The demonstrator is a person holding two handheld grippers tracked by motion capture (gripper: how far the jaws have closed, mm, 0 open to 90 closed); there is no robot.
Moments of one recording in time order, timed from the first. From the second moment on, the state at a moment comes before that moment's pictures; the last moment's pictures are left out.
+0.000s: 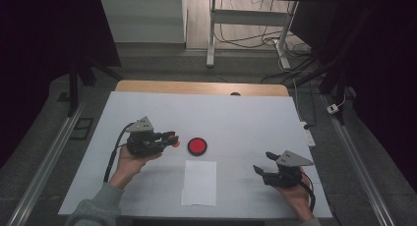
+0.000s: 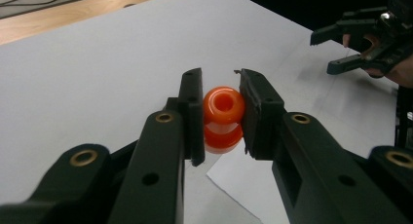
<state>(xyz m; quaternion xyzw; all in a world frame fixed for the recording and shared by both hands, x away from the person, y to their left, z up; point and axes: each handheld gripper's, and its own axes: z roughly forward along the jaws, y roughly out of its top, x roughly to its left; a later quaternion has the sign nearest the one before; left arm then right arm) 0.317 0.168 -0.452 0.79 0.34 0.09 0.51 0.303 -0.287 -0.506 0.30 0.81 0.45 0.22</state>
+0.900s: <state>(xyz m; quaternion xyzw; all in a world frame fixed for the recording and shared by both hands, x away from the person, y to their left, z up) 0.313 0.117 -0.465 0.81 0.30 0.05 0.50 0.303 -0.285 -0.506 0.29 0.82 0.44 0.22</state>
